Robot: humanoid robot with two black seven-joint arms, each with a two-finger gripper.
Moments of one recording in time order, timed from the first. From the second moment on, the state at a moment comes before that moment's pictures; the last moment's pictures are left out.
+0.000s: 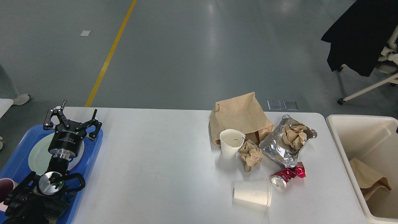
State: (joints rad) left arm -0.45 0.18 -1.40 -0.46 0.06 -0.72 -0.16; right arm 1.41 -0.78 -1.19 0.79 -0.21 0.39 -0.06
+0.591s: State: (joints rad) left arm -0.45 0.18 -1.40 -0.46 0.06 -0.72 -0.16; right arm 0.60 -0.35 -0.89 0.04 -0.21 0.07 -0.07
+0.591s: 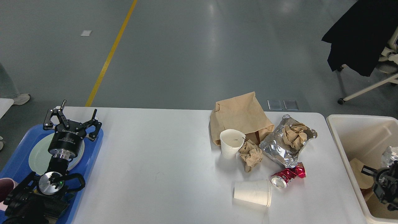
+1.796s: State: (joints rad) left arm -0.45 0.18 -1.40 -0.46 0.06 -0.72 -0.16; right arm 0.53 -0.34 -0.87 0.04 -0.20 -0.07 -0.06
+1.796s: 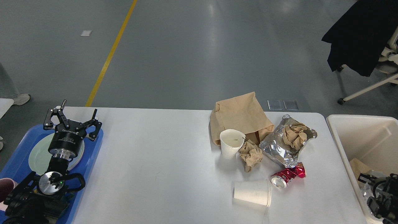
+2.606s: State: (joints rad) left arm -0.45 0.18 -1.40 -0.46 0.06 -0.72 -0.16; right arm 0.61 -0.37 -0.88 0.12 -0.21 -0.06 -0.08
